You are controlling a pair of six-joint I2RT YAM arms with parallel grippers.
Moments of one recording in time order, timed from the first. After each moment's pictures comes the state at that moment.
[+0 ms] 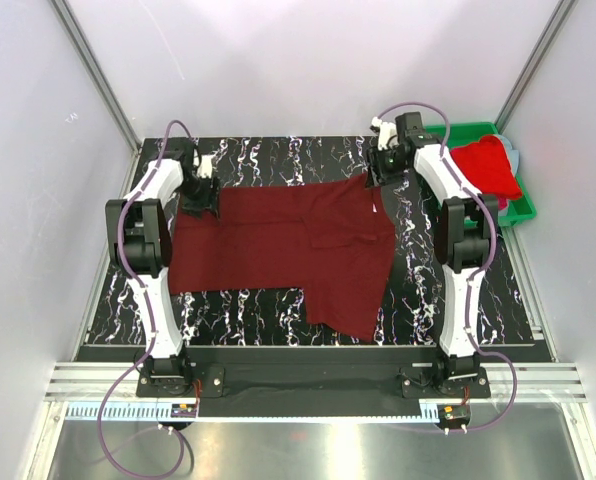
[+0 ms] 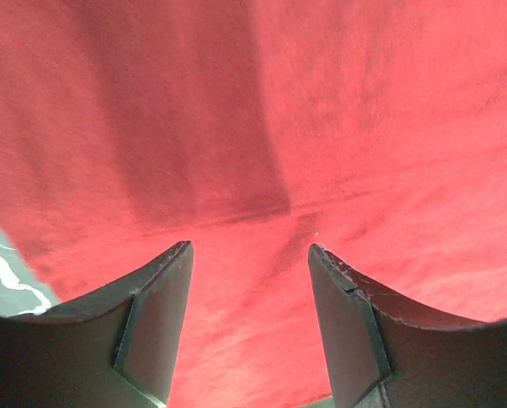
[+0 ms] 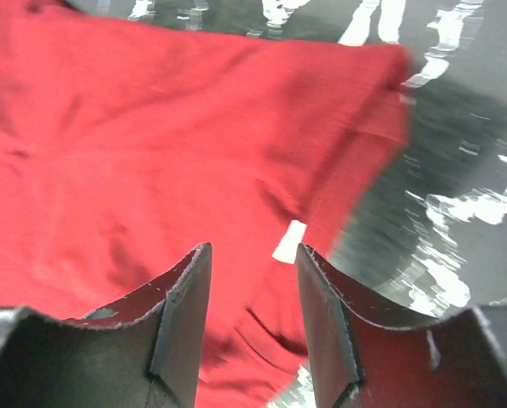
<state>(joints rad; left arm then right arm) 0.02 2.14 1.73 -0.89 0.21 0.08 0.14 2.23 2.00 -0.75 -0.33 -0.12</state>
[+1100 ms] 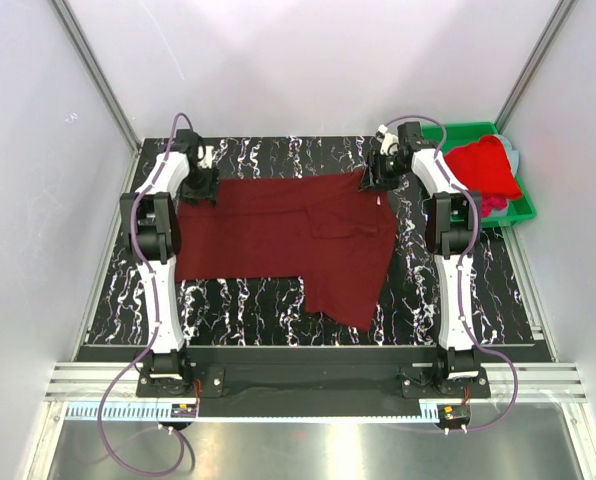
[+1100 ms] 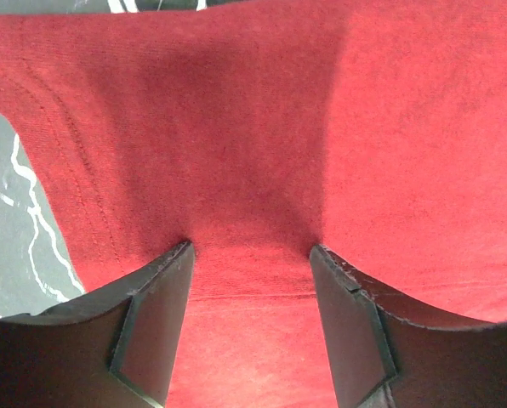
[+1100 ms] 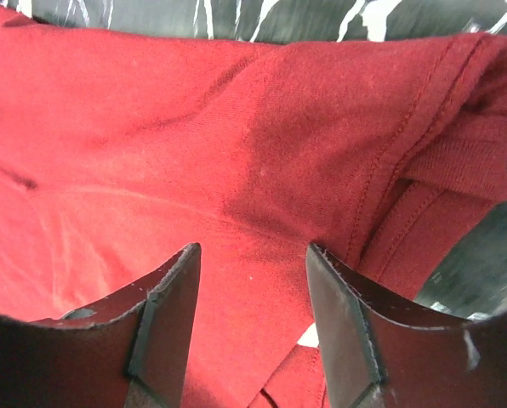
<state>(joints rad) 0.03 2.38 2.03 -0.89 0.08 0.07 0.08 2.54 2.24 -0.76 -0.53 0.04</state>
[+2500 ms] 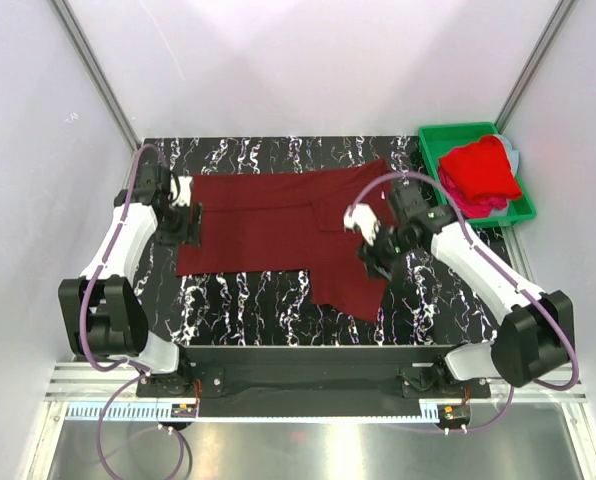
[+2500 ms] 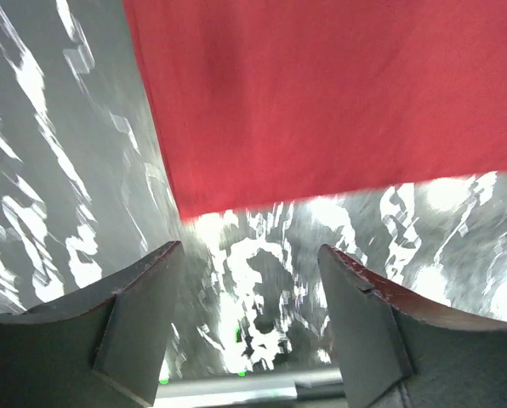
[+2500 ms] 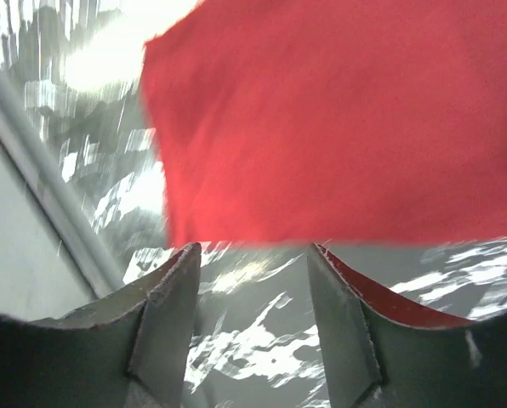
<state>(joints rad) 0.03 1.48 1.26 -0.90 0.10 0.09 0.40 1.39 1.19 -0.87 -0.43 -0.62</state>
